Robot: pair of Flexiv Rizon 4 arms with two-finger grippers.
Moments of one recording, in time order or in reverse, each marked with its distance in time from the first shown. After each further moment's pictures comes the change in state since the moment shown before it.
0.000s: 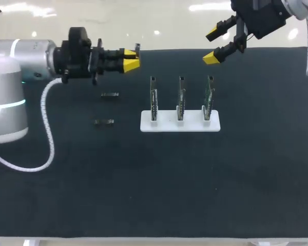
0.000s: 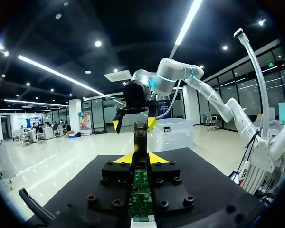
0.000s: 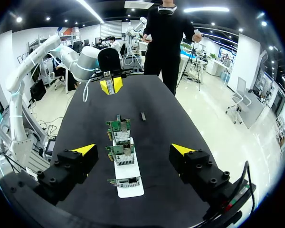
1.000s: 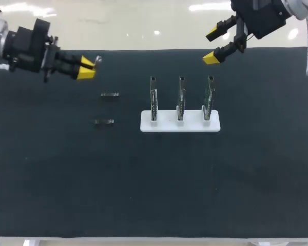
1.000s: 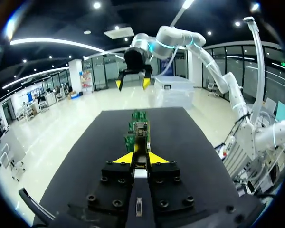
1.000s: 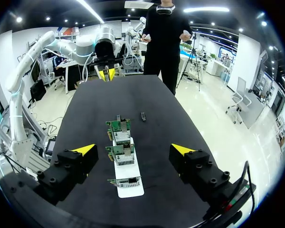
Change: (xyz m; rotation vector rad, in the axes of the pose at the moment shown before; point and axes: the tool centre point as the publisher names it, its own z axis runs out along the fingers) left arm 0.012 -0.017 -0.107 -0.020 0.407 -0.043; right arm 0.000 0.000 0.000 0.000 0.000 0.000
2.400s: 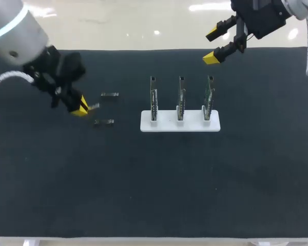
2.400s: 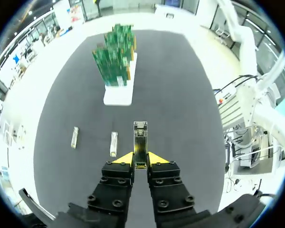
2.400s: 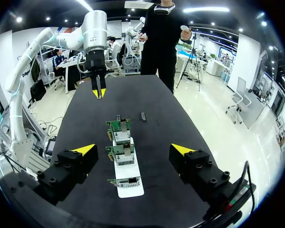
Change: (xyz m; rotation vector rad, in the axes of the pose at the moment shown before) left arm 0.093 -0.050 -0.013 0.069 0.736 -0.043; right arm 0.000 0.000 0.000 0.000 0.000 0.000
